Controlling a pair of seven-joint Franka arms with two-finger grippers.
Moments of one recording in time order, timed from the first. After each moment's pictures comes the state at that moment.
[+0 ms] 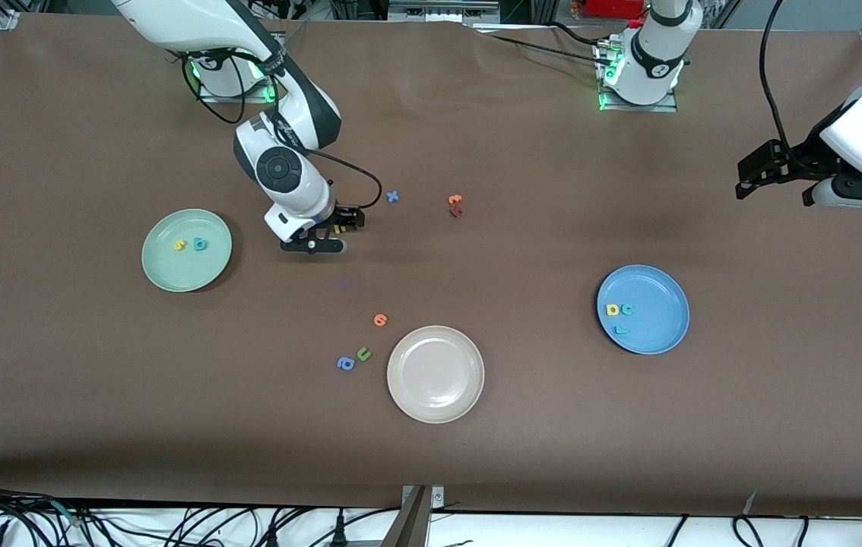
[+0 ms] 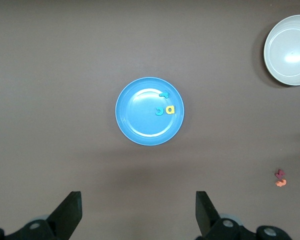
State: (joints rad) left arm -0.03 -0.01 -0.03 -1.62 -0.03 1.62 0.00; right arm 0.25 0.42 0.33 -2.17 -0.04 2.47 0.57
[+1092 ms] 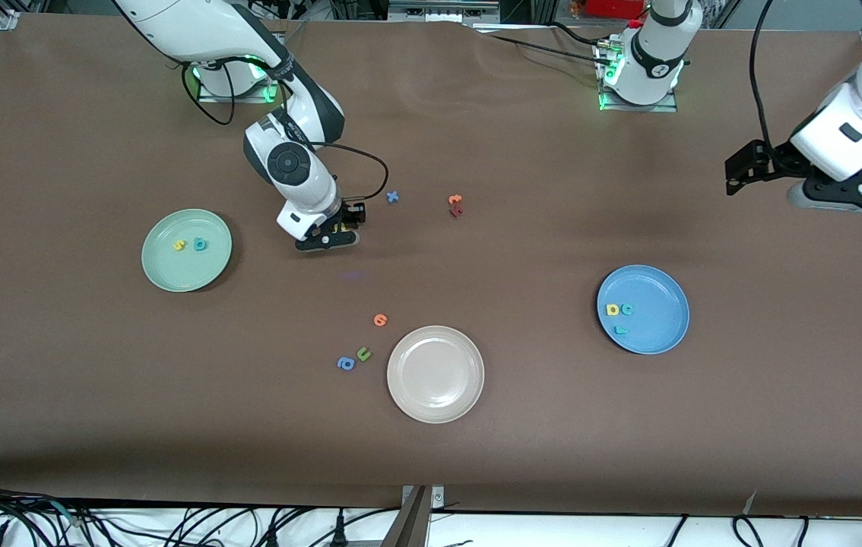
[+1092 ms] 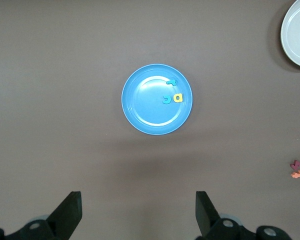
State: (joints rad) left arm -0.04 0.00 -0.08 -1.64 0.04 1.58 -0.04; right arm 0.27 0.46 0.32 -2.21 -0.10 2.58 0.51
